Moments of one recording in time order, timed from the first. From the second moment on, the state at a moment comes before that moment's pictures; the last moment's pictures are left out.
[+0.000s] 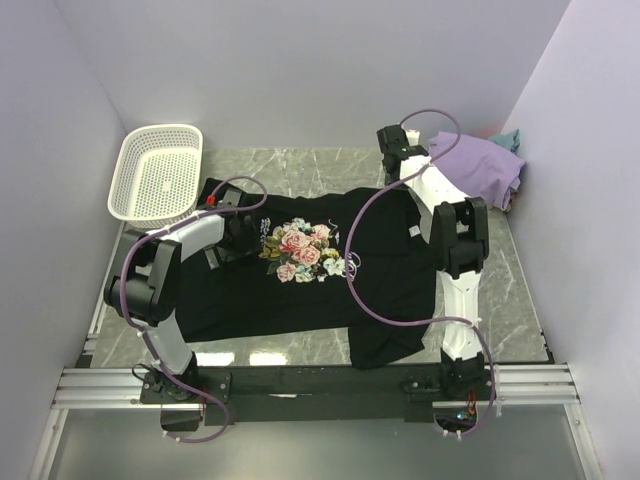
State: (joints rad) left arm -0.30 1.76 1.09 -0.60 -0.22 -0.69; right arm 0.25 2.22 1.92 -0.70 0.49 0.36
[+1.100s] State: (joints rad) left arm -0.28 1.71 1.32 -0.48 -0.22 -0.69; right arm 0.15 2.26 1.80 -0.67 0.39 0.38
